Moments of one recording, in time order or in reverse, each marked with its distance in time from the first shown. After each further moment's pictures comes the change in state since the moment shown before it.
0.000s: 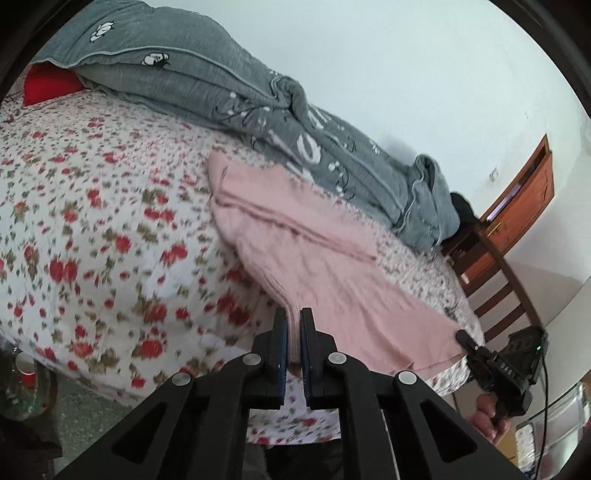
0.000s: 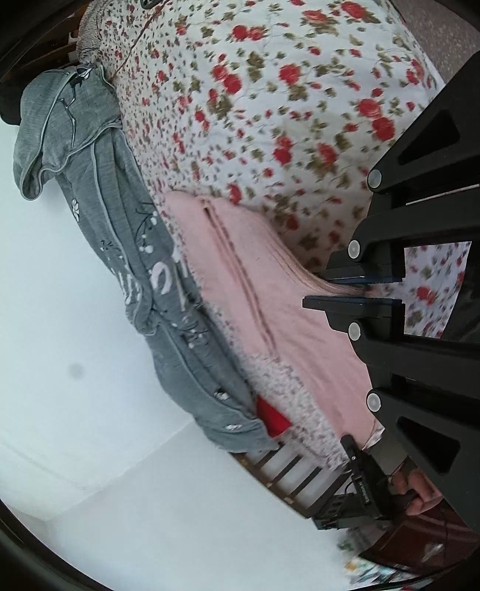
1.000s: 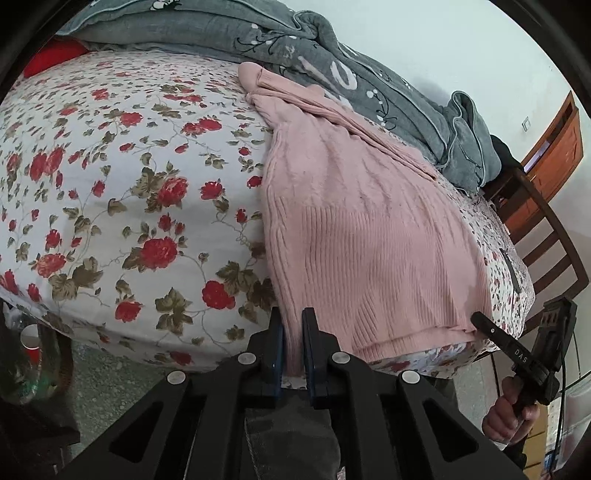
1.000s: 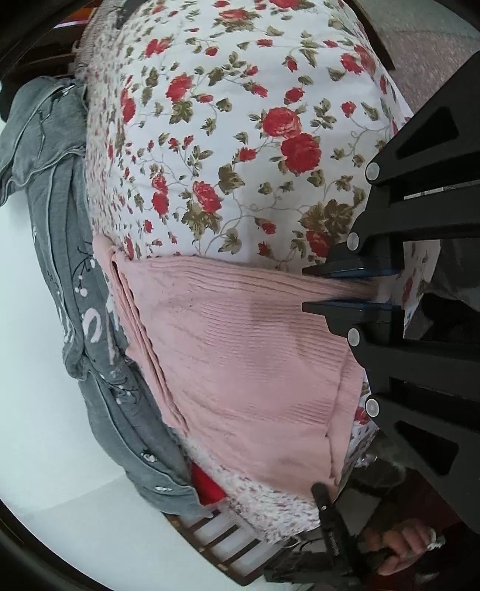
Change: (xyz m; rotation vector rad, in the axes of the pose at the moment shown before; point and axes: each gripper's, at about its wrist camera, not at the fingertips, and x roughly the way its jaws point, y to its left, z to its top) left arm 0.083 0.043 -0.081 0.054 0.161 0.149; right arm 0.060 -0.046 -0.095 -0.153 0.149 -0.290
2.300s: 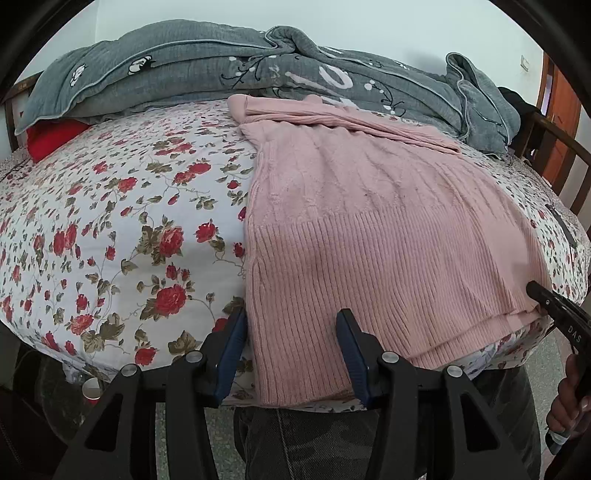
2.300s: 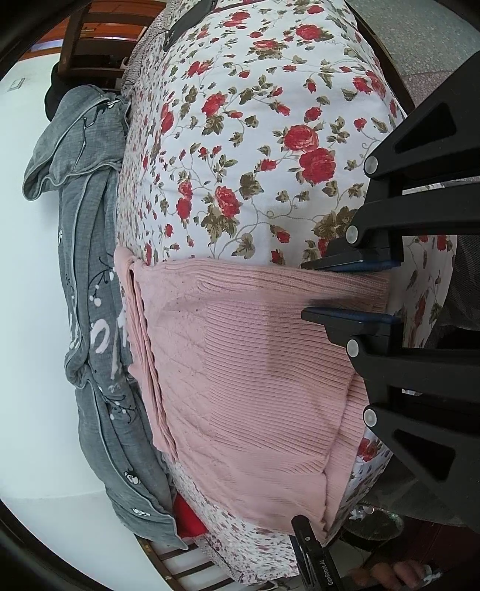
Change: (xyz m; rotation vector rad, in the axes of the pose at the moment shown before) left arm 0.007 -0.032 0.000 0.232 -0.084 0.266; right arm 0.005 0.025 -0.008 -0.117 -0.086 -0.211
